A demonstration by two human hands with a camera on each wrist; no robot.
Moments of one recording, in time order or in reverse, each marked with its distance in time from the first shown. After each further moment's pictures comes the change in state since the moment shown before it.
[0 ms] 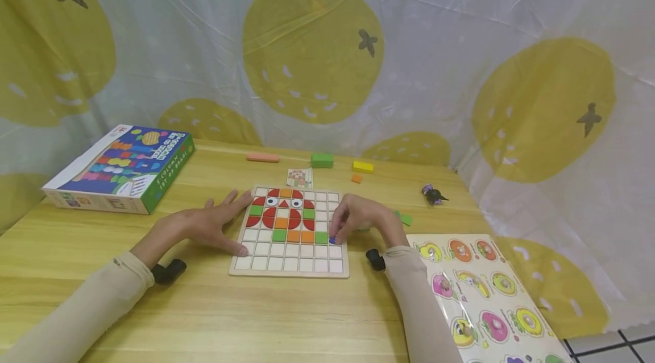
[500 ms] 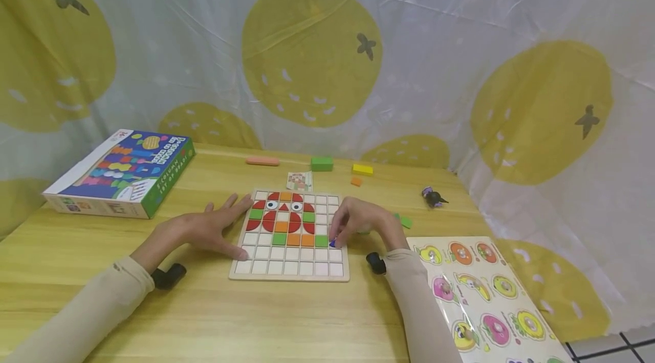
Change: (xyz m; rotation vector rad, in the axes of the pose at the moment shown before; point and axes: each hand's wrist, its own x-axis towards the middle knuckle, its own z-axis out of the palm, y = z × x) left_hand -0.002 0.001 0.002 -0.012 0.007 -0.001; right_hand -0.001 0.000 0.001 0.008 0.010 0.001
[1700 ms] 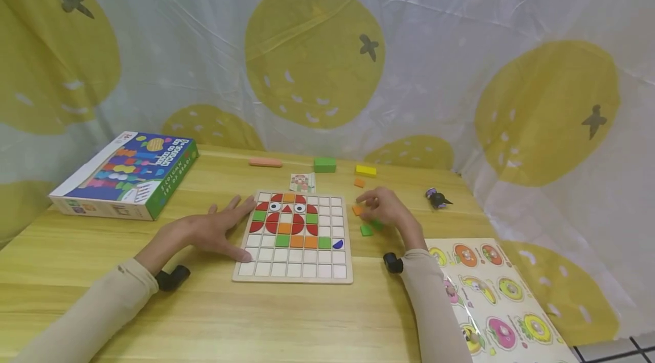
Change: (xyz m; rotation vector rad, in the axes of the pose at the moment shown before) left_hand 0.000 -0.002 0.000 -0.021 0.006 0.003; right_hand -0.025 0.046 -0.019 -0.219 0.498 0.187
